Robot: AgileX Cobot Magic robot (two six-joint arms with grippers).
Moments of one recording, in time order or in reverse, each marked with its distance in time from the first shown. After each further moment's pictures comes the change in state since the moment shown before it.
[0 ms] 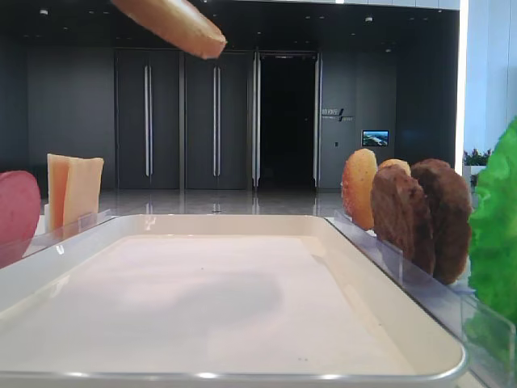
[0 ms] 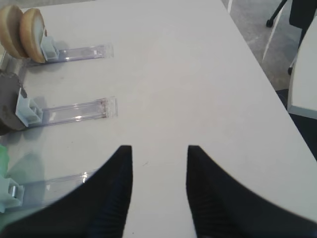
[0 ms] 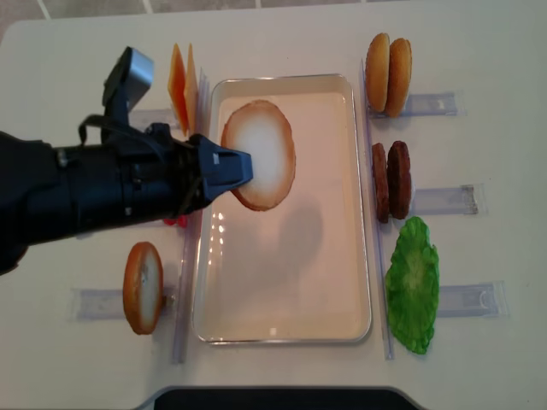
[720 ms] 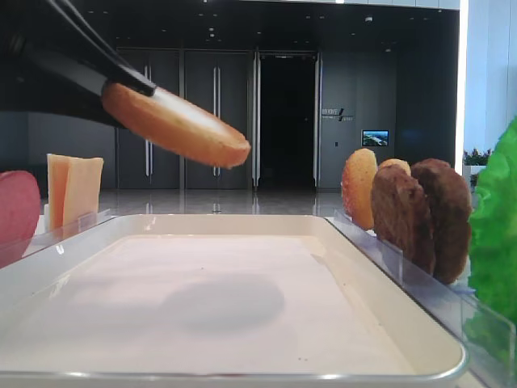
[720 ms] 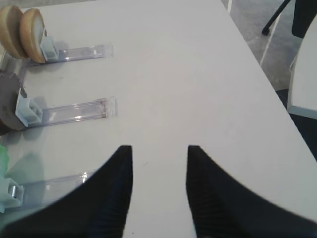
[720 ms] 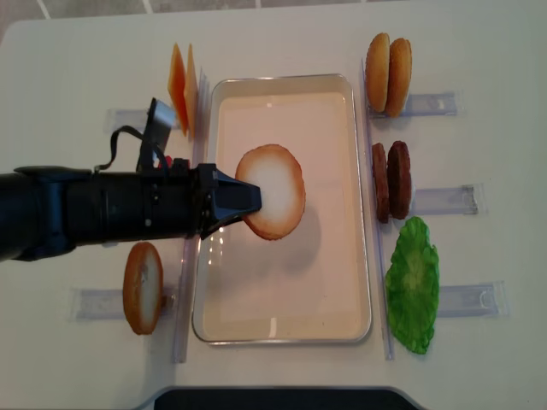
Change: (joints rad) left arm 0.170 0.349 0.093 -0.355 0.349 0.467; right arm 0.000 0.000 0.000 0.000 0.000 0.000
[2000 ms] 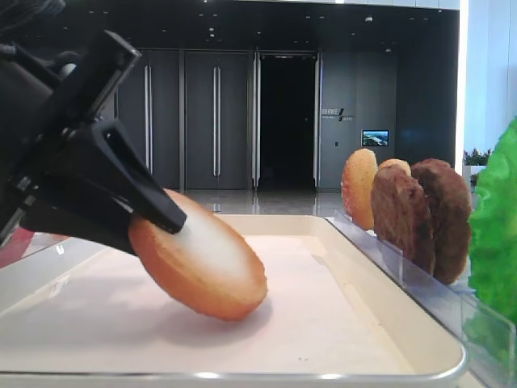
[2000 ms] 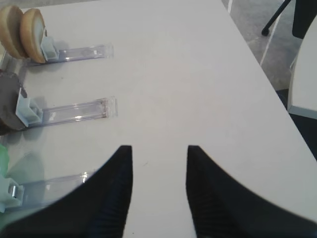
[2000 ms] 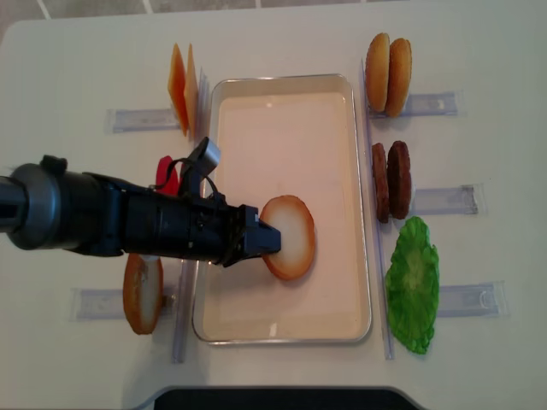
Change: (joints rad) left arm -0.137 0.211 -0.050 -0.022 -0.169 0.088; right arm 0.000 0.000 0.000 0.000 0.000 0.000
